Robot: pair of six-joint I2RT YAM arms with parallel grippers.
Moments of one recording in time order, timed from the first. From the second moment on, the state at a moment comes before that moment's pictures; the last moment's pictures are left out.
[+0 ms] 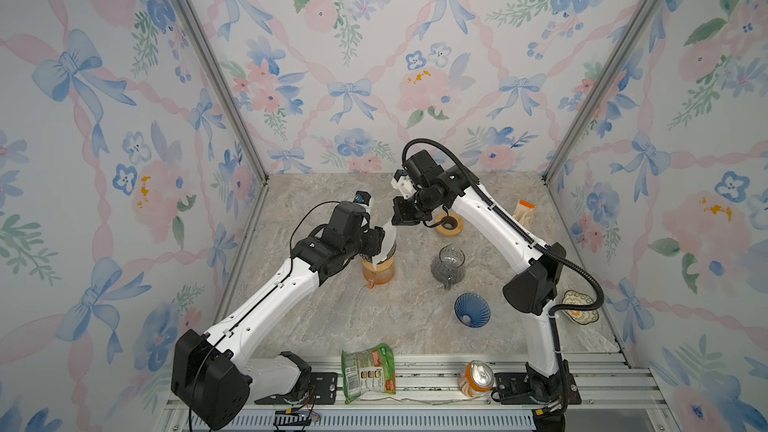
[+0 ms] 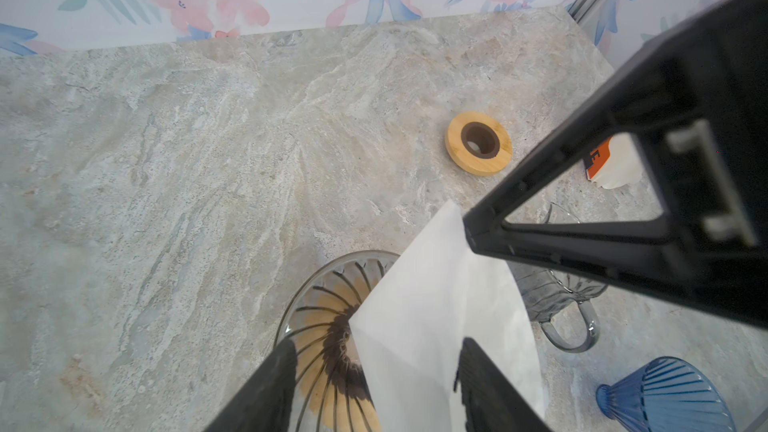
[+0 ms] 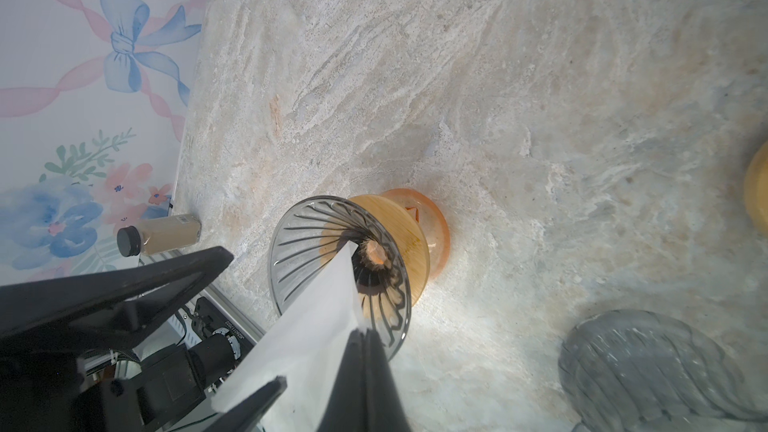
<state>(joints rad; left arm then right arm) -0.54 1.24 1.08 -0.50 -0.07 -0.25 0.69 2.12 2.32 -1.23 -0.30 0.43</state>
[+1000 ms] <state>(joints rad) -0.52 1.29 1.08 -0.50 -0.09 -0.26 0.71 2.12 2.29 -1.21 -0.30 0.41</state>
